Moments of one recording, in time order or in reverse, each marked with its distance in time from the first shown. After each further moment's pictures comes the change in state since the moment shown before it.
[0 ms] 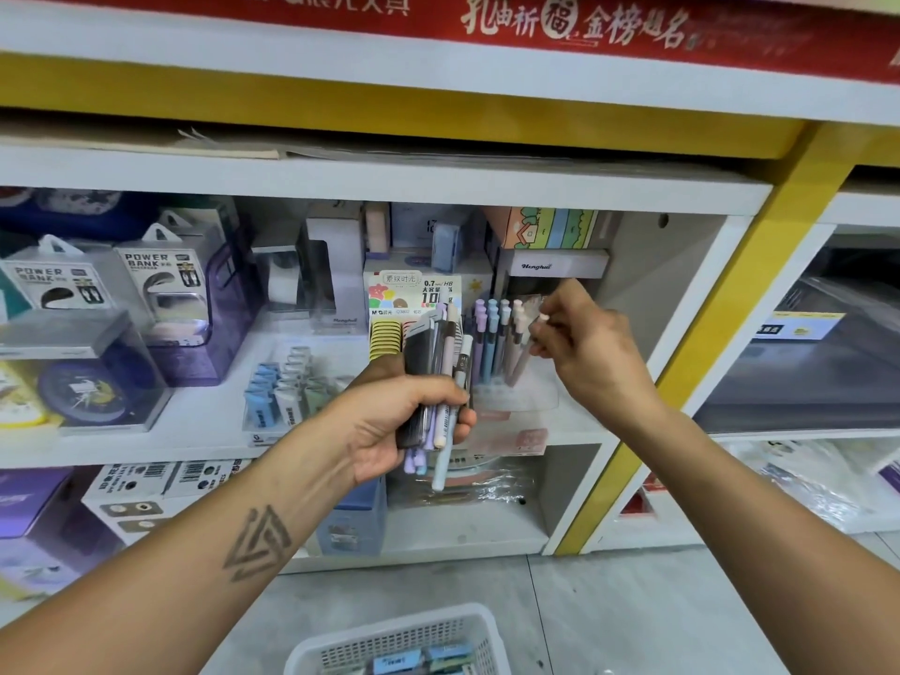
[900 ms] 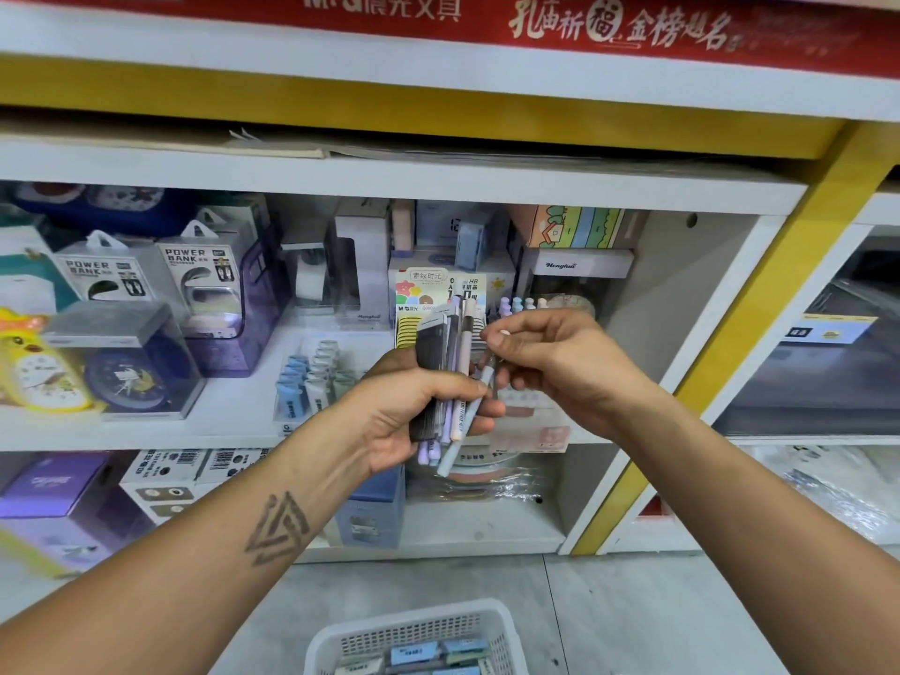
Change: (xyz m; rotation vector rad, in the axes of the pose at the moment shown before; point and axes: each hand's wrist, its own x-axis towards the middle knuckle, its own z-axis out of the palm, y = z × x) left_hand -0.004 0.000 -0.011 -0.092 -0.078 0.052; right_hand 0.001 -0.049 0.020 0.881 -0.377 0.407
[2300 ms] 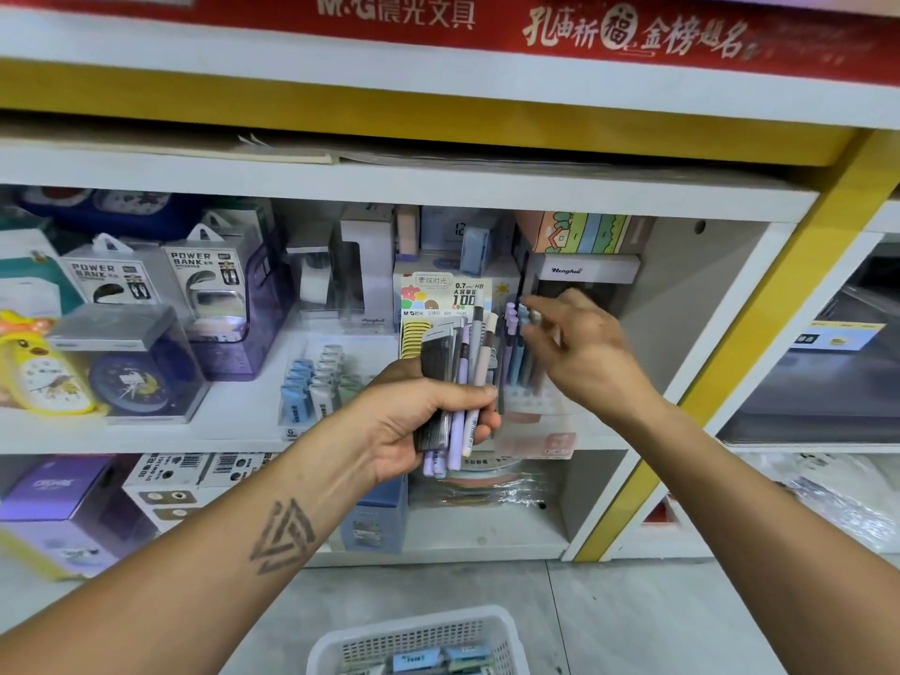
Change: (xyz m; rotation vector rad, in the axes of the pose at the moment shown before) left_hand 0.000 0.000 -0.003 0.068 0.059 -0.017; right_hand 0.012 0.005 -0.017 -1.076 0.334 -0.309
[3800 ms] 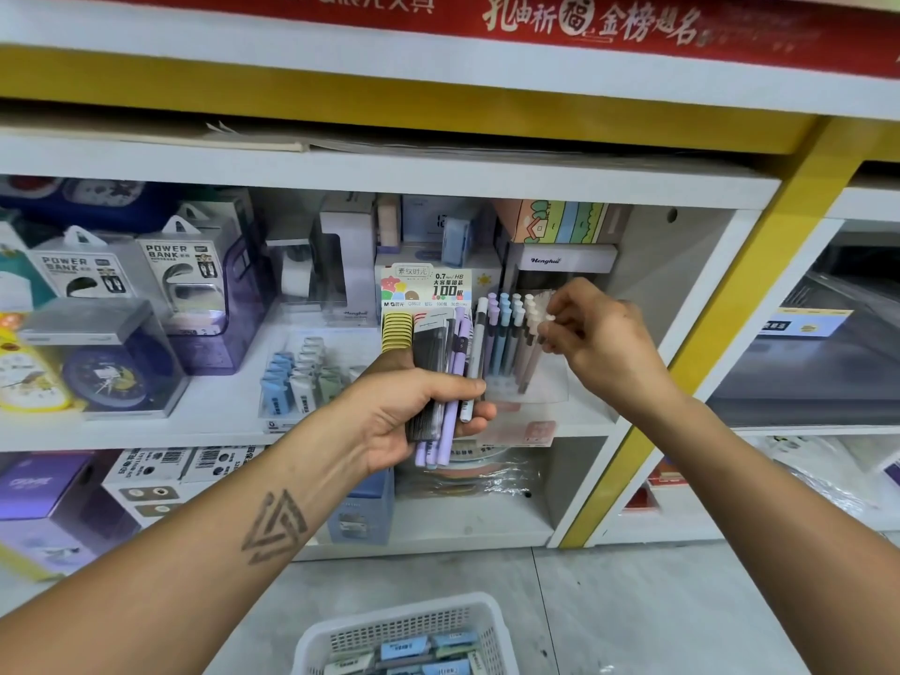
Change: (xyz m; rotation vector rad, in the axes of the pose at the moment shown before) left_hand 0.008 -0.009 0.008 -0.044 -0.042 0.039; right_hand -0.012 0.034 -0.018 0.197 0.047 -0.005
